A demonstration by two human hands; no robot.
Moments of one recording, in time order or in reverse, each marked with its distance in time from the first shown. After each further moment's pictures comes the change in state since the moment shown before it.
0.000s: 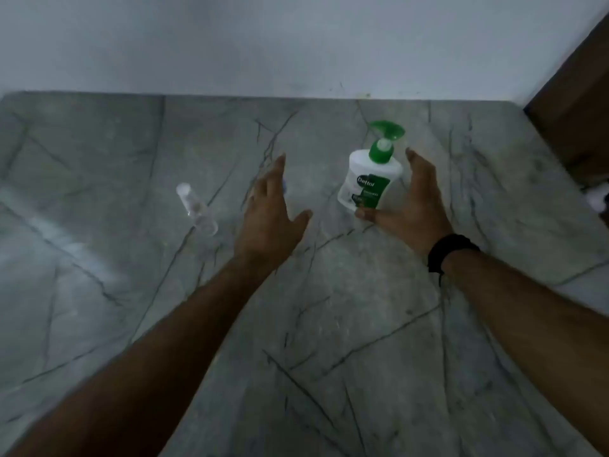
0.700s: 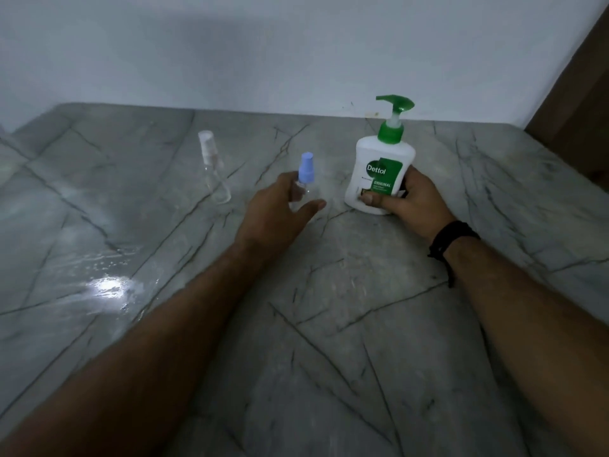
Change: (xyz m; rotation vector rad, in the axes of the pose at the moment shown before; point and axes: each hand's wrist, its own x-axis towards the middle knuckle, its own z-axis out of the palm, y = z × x) left_hand -0.047 -0.043 0.018 -0.067 0.146 0.174; right_hand -0.034 0.014 0.035 0.405 -0.058 -0.146
